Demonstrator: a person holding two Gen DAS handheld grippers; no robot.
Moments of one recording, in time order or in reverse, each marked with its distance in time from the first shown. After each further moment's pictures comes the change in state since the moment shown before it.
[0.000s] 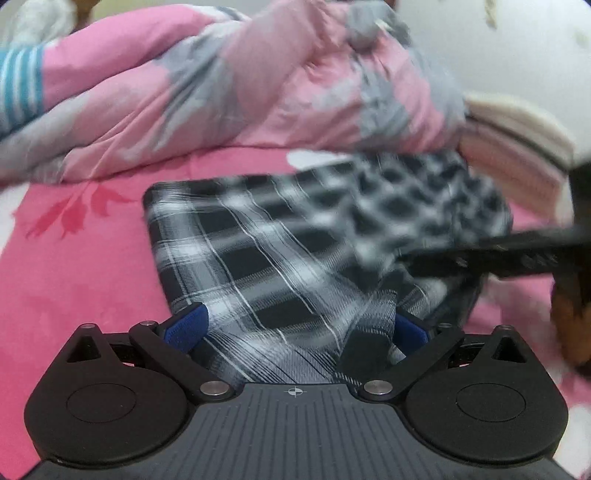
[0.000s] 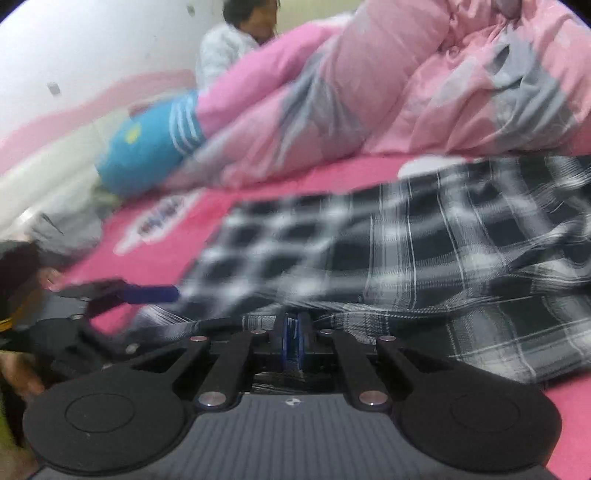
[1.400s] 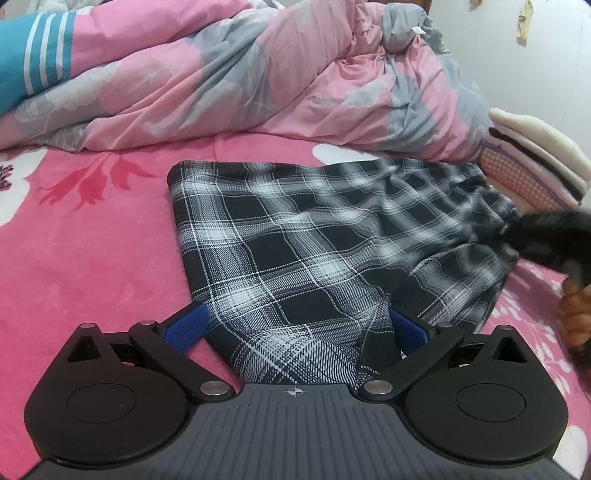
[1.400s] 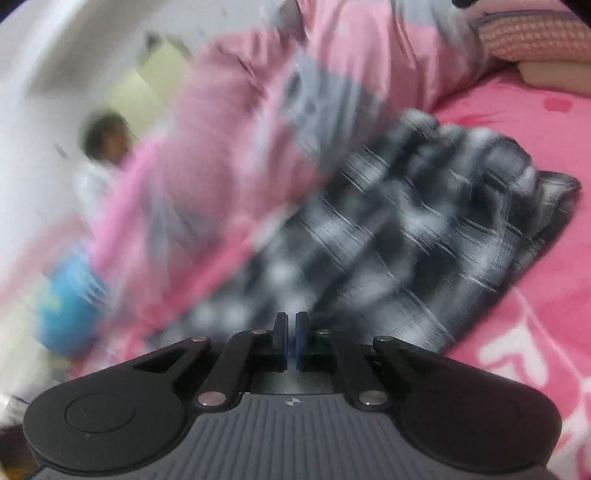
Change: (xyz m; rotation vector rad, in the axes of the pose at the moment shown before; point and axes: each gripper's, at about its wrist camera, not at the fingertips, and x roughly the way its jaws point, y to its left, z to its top) left arm 0.004 0.012 -0.003 -0.069 0.042 0.036; right arm -0.038 -0.104 0.000 0.441 -0.164 -0.287
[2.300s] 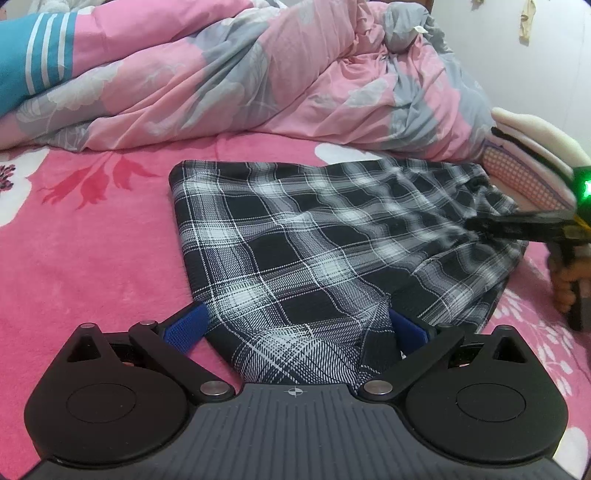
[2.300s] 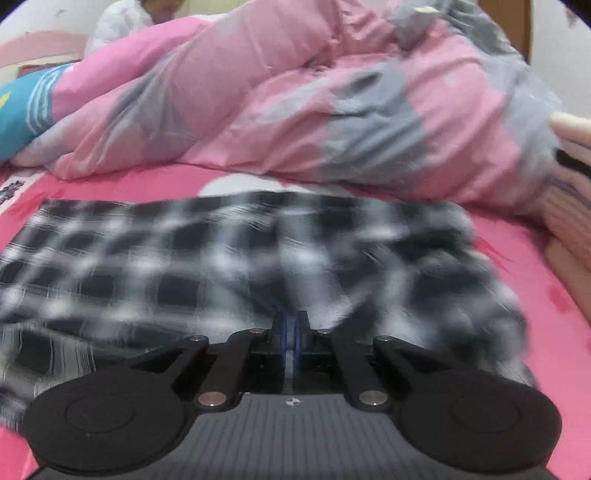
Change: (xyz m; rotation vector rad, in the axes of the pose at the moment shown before) left arm 0.001 0.001 0.002 0.004 0.006 0.009; right arm 0.019 0.027 0.015 -0.584 0.056 -0.249
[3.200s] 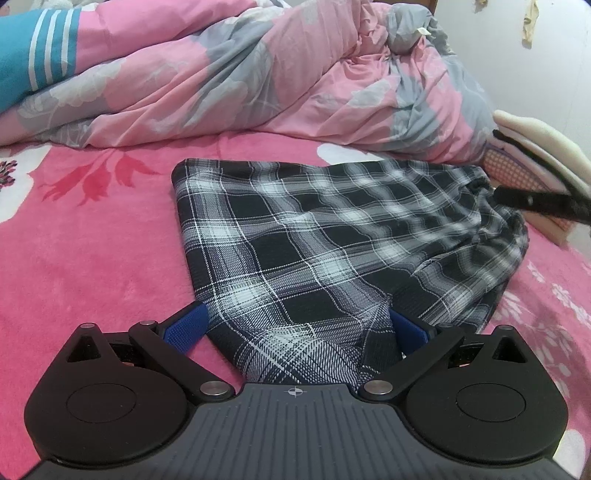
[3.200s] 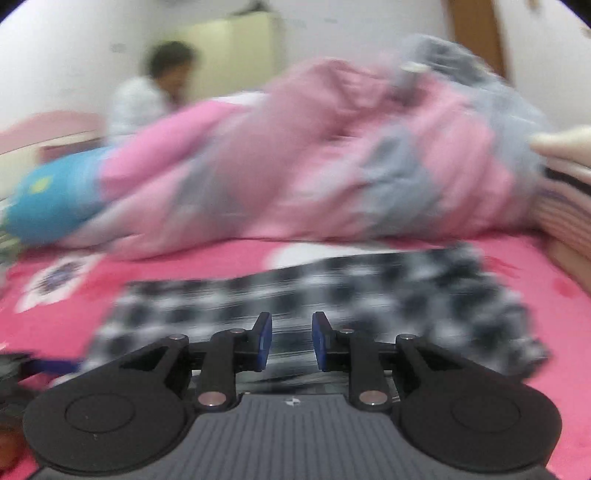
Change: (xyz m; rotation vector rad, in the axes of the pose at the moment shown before) left arm -0.001 0.004 0.000 -0.017 0.003 -0.005; right arm -0.090 0.084 -0.002 0.098 -0.189 0.158
